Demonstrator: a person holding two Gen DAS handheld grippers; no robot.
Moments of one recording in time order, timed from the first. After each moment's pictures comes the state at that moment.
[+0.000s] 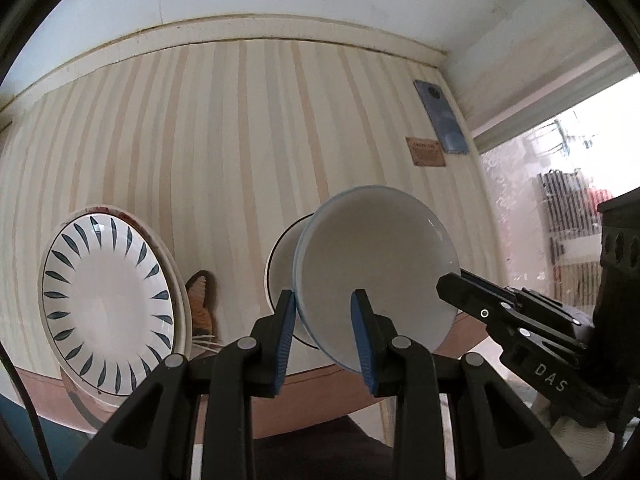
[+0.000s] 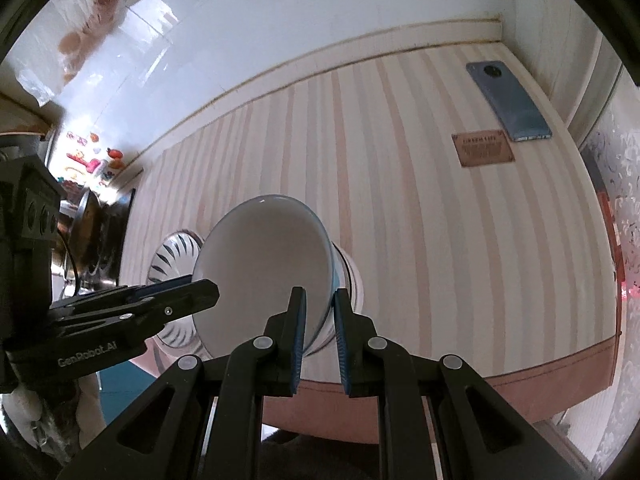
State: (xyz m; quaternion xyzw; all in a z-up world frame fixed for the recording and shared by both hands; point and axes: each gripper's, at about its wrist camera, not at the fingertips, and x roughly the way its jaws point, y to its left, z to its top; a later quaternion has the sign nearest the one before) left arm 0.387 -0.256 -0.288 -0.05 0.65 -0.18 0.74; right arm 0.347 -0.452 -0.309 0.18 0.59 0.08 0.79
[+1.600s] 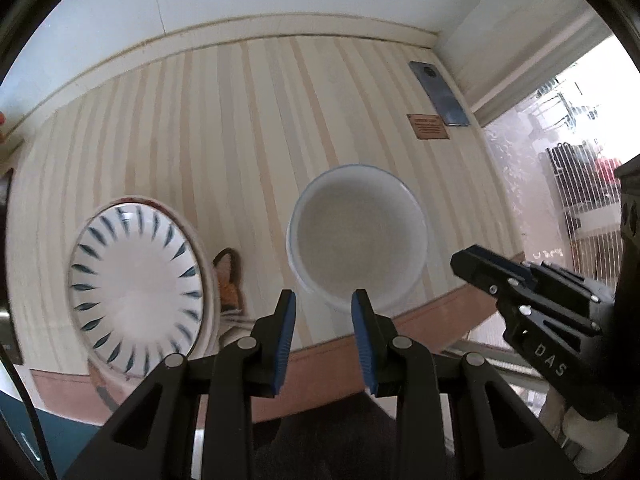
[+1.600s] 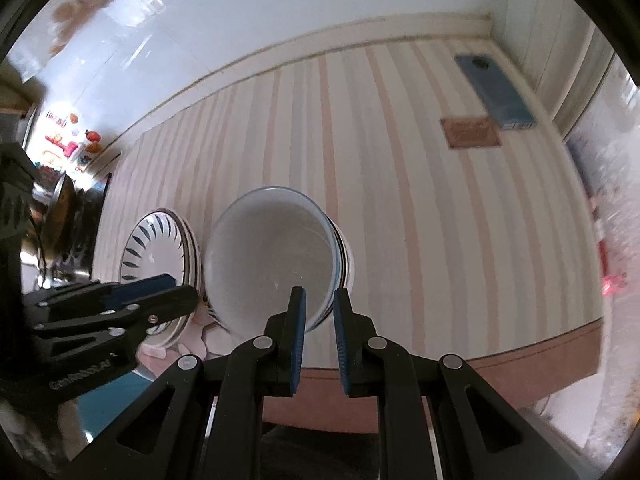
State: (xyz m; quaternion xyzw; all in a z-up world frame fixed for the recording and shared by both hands) left arm 0.354 -0.245 -0.269 0.00 0.65 -0.18 0.74; right arm 0.328 -0.425 -0.300 0.12 0.59 0.04 0.80
